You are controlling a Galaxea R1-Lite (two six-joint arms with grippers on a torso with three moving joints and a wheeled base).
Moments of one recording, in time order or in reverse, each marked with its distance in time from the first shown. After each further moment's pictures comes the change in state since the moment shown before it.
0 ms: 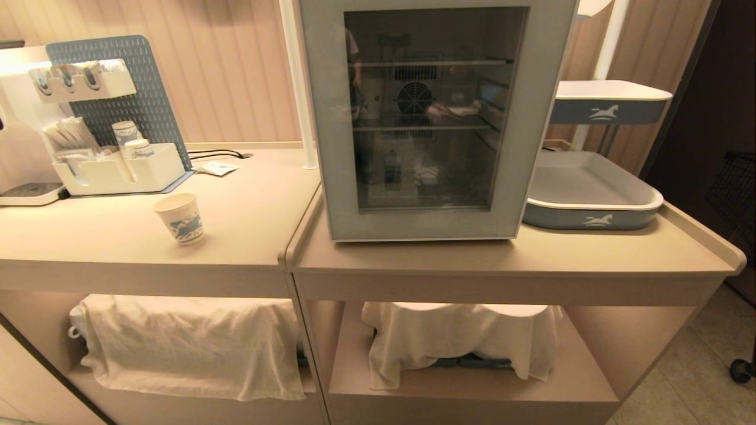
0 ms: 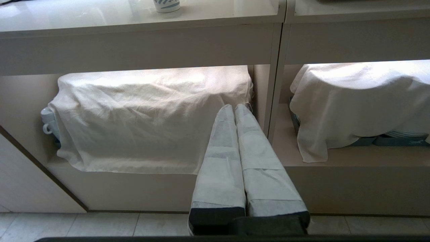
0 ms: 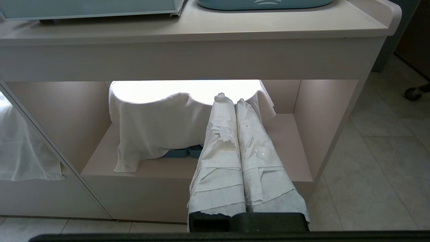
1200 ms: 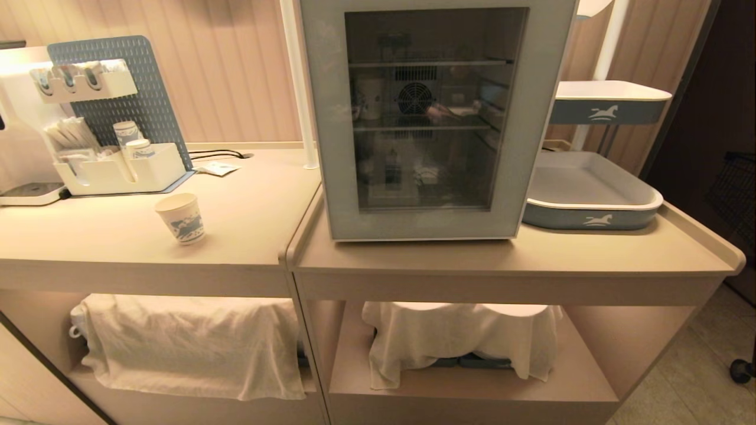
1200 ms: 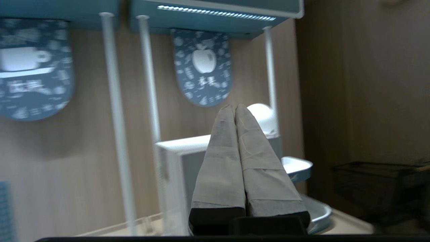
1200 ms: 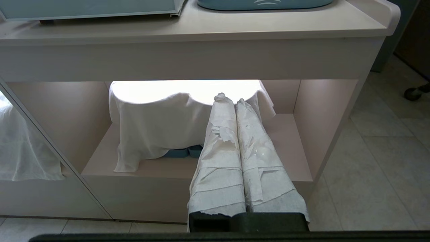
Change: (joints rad) left arm -0.034 0.867 -1.839 0.220 -0.380 -0.270; right arm 0.000 0.000 0.000 0.000 0.000 0.001
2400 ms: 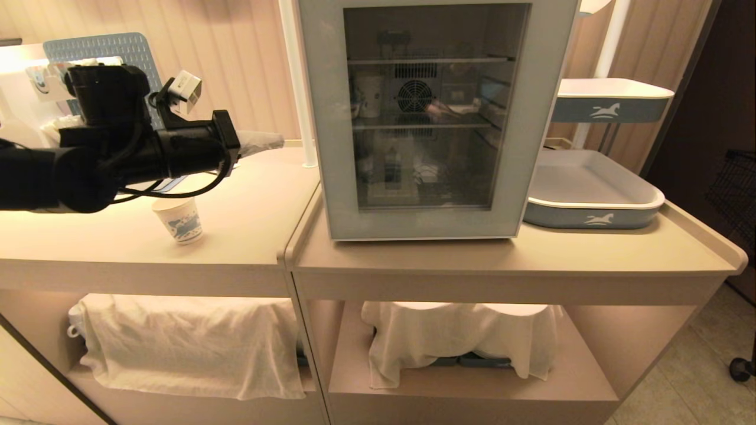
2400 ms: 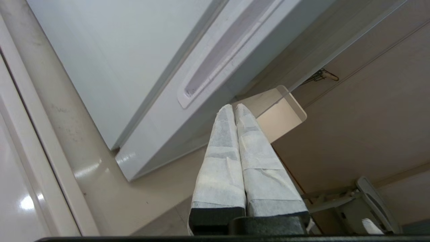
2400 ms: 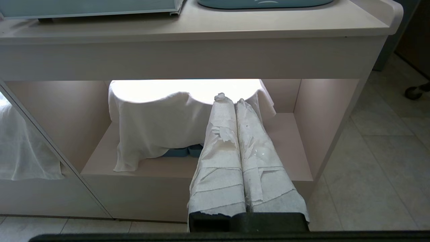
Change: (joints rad) left arm -0.022 1.012 0.381 -0.609 -0.419 -0.362; right arm 0.000 0.000 0.000 0.000 0.000 0.000
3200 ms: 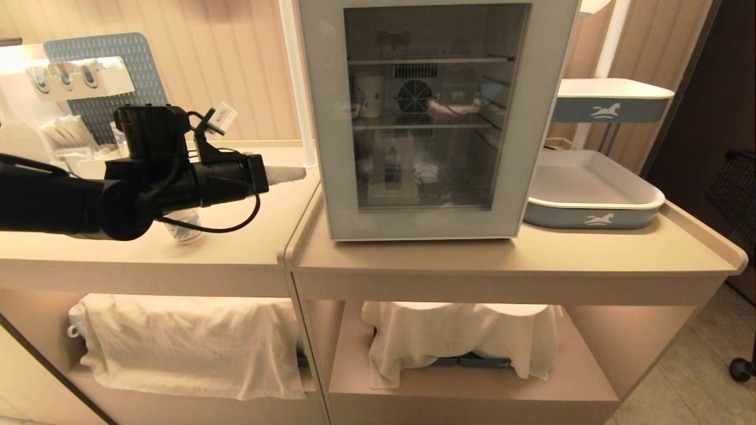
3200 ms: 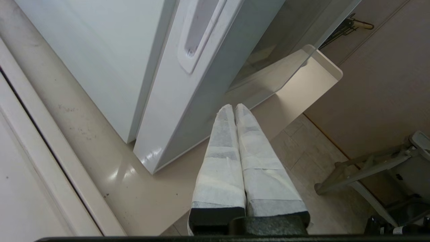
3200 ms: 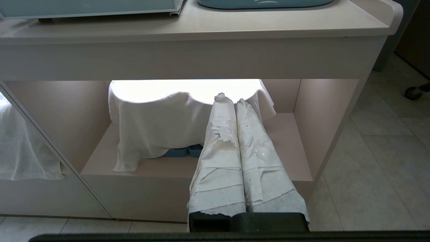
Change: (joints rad) left arm -0.058 0.041 0.108 -0.062 0.012 0.275; right arm 0.000 0.000 0.000 0.000 0.000 0.000
